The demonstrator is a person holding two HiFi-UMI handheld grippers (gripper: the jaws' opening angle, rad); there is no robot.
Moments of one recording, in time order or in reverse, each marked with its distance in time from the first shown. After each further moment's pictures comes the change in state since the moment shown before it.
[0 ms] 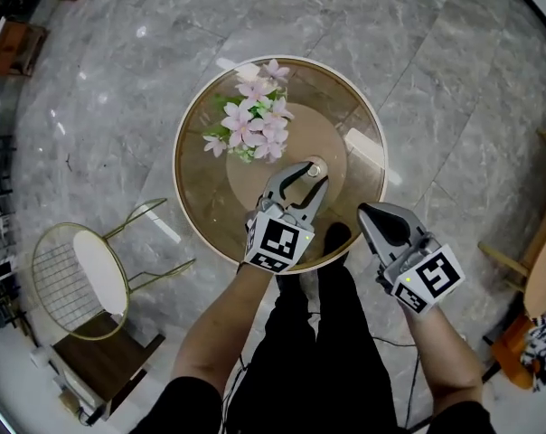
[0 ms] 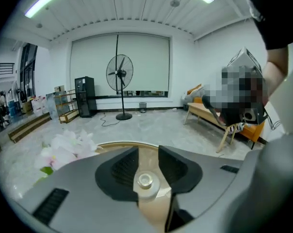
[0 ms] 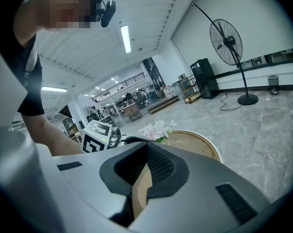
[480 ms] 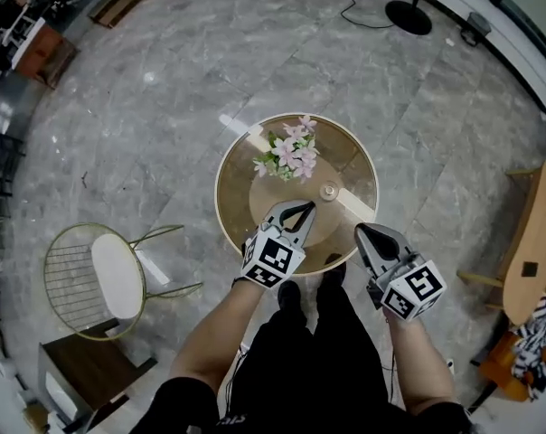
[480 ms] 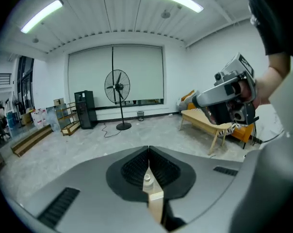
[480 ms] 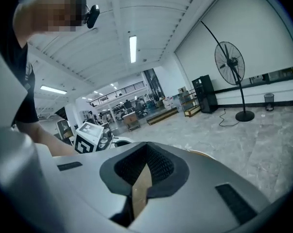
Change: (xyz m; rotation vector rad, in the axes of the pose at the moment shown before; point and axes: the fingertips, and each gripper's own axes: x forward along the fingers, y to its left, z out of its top) left arm -0.210 -0.012 0.103 0.063 -0.034 -0.026; right arm -0.063 0.177 0.113 -0.033 -0.112 -0.062
